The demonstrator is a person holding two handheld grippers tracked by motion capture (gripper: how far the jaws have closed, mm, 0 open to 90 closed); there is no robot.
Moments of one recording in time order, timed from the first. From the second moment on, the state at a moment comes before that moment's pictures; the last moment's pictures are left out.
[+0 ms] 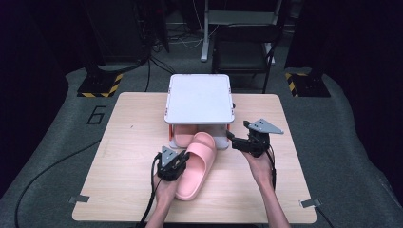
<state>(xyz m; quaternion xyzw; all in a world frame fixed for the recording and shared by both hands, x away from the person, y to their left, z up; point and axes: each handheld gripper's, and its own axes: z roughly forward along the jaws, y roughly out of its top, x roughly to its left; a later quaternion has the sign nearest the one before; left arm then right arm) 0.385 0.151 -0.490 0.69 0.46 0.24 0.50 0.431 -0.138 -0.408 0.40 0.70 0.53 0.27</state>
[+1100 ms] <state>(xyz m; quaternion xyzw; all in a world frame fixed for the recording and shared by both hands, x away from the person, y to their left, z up) 0.453 0.115 -0.507 0.67 0.51 0.23 0.49 0.505 -0.095 -0.388 0.37 0.75 0.50 0.24</state>
